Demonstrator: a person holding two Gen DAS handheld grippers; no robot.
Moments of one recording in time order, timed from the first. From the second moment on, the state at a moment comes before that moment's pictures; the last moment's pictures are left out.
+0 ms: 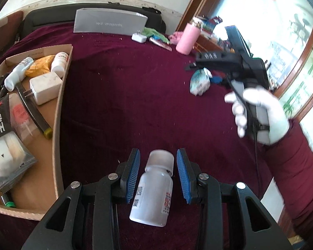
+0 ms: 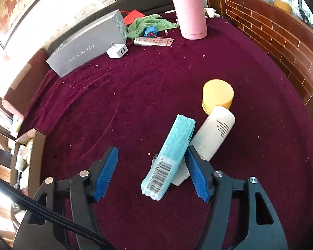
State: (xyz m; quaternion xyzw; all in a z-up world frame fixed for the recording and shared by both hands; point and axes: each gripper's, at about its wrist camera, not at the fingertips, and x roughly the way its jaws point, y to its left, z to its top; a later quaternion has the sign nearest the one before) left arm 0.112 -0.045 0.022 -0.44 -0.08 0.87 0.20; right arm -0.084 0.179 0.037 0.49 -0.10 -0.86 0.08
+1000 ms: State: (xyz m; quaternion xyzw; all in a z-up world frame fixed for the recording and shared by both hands) left arm 0.137 -0.079 0.051 -0.38 -0.10 0.90 0.19; right arm -0.075 0.205 0.022 0.49 -0.22 -0.83 0.13
